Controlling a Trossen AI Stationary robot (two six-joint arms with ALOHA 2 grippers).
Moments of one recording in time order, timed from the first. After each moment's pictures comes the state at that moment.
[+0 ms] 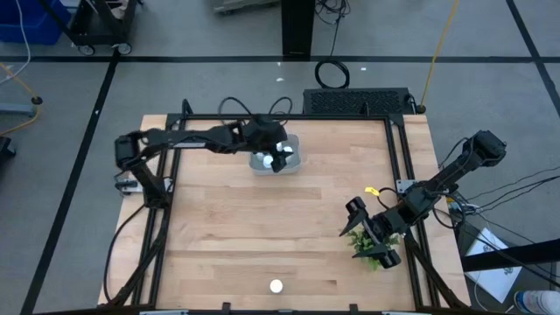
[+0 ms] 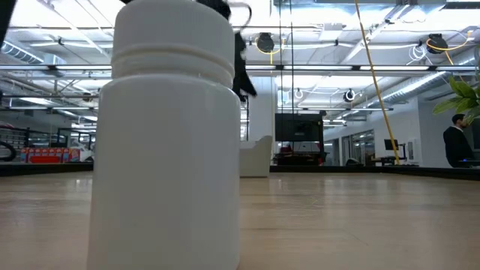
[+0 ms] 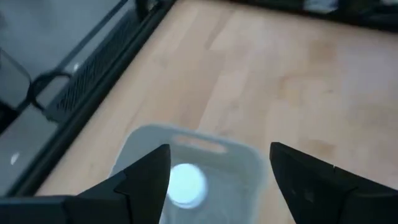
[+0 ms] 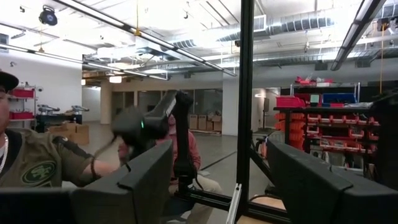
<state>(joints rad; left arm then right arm) 0.31 1.71 1.24 -0.17 0.00 -0.01 0.63 1.10 0.50 0.97 0.11 -0.04</state>
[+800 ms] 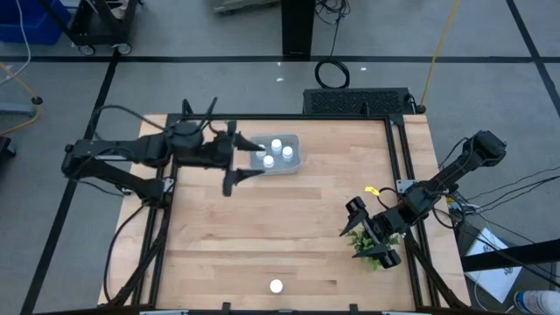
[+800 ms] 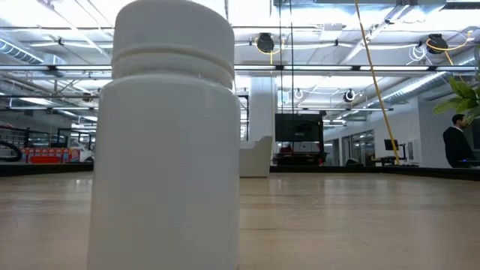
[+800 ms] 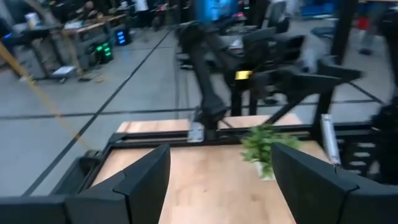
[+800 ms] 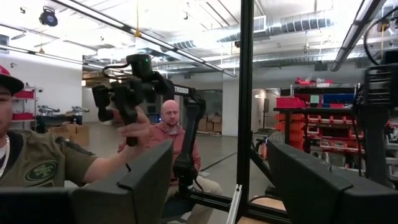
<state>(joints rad) -0.01 1.17 1.24 -0.22 0.00 0.06 0.63 1.10 0.50 0.97 0.11 -0.04</state>
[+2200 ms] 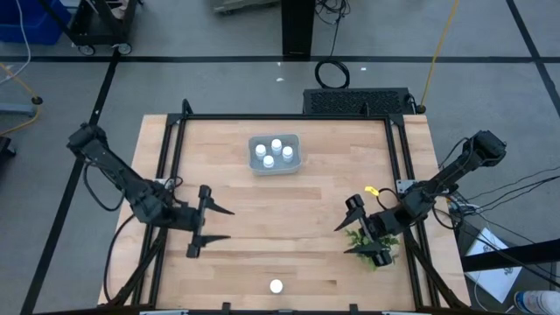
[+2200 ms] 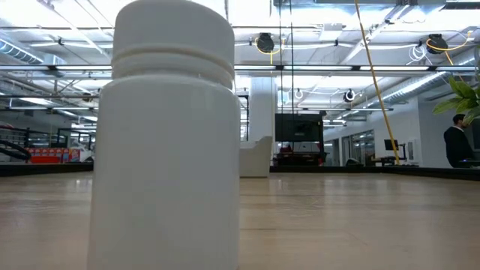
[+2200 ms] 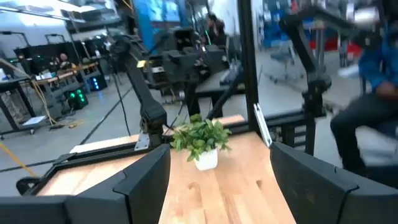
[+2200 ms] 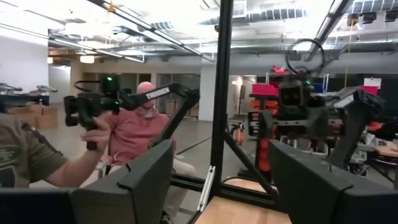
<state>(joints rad) -0.71 0.97 0.63 0.35 -0.56 0.13 0.63 1.10 0.50 0.90 0.21 -0.09</state>
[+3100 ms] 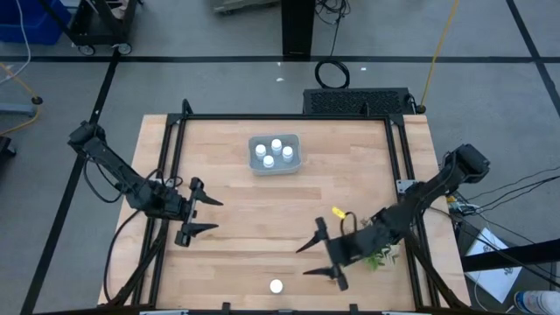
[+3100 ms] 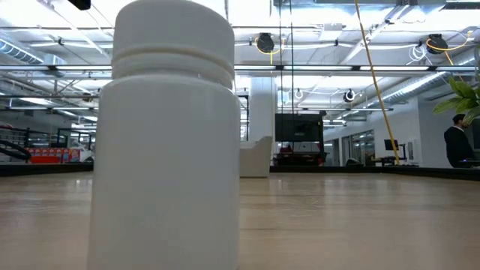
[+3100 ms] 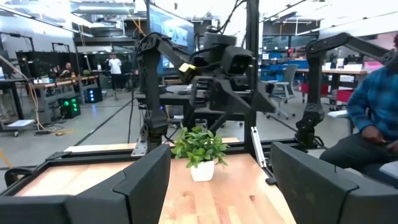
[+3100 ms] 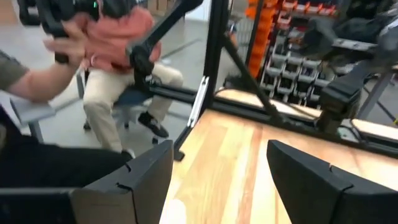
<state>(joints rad) -0.71 0.74 0.36 0.55 -0.55 0.08 0.61 1.47 0.96 0.32 0.29 -0.02</state>
